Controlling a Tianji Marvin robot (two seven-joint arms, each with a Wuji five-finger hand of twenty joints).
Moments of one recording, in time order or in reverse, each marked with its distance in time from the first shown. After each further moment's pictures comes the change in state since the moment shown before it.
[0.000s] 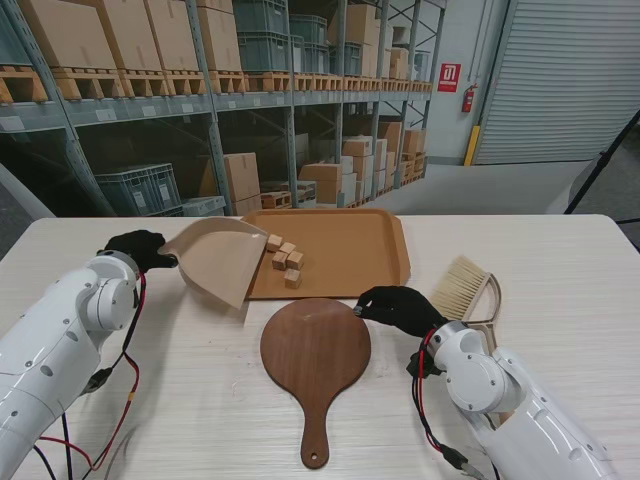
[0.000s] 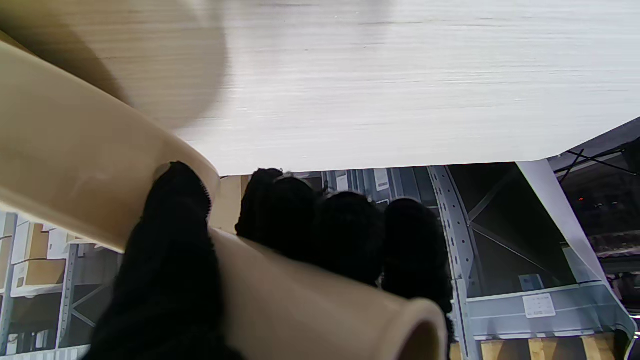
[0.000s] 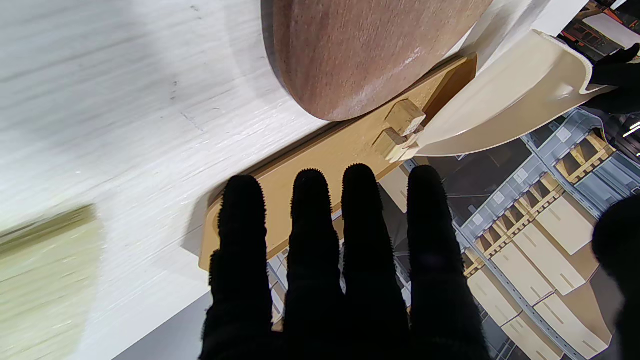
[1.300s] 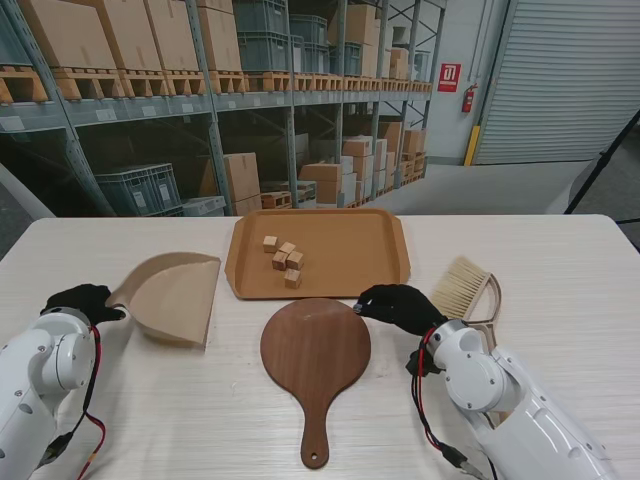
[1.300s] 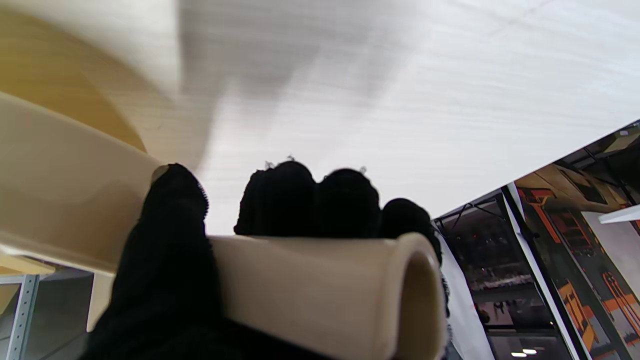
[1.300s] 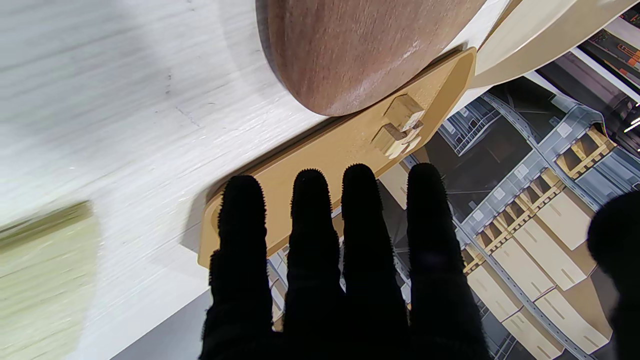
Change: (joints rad) left arm 0.347 0.012 -0.286 -0.210 0.114 0.109 -0.096; right arm 0.002 -0.003 0.001 -0.001 0.005 0.006 -0.006; left_hand -0.001 0.005 0.000 0.001 -0.020 -0.001 0.000 -0.013 -0.016 0.000 -0.079 -0.055 -0.020 0.000 -0.109 -0.002 -0.098 0.001 -0.013 -0.009; right_hand 0.022 0.000 -0.008 0.000 0.019 0.001 -0.002 0.000 0.000 0.001 0.000 0.000 0.000 0.001 0.000 0.000 0.000 0.001 0.001 0.000
